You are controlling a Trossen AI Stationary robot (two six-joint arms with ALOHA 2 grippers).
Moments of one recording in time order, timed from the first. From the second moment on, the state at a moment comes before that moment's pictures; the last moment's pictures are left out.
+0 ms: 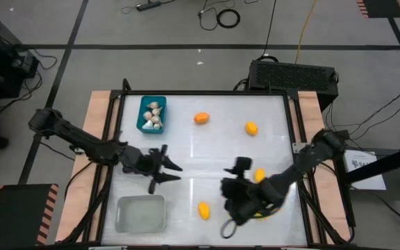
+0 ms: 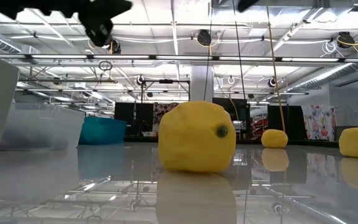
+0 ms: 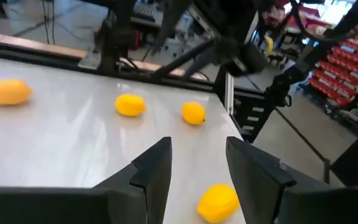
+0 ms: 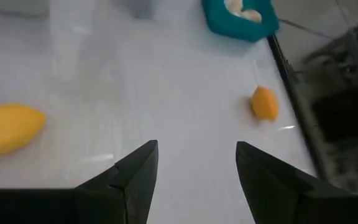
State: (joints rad) left arm -0.35 1.13 0.52 0.46 -0.10 -0.28; right arm 0.60 1.82 1.64 -1.13 0.81 0.59
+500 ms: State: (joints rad) left arm -0.36 1.70 1.11 0.20 0.19 -0.14; right arm 0.82 1.58 1.00 -0.26 0.82 0.73
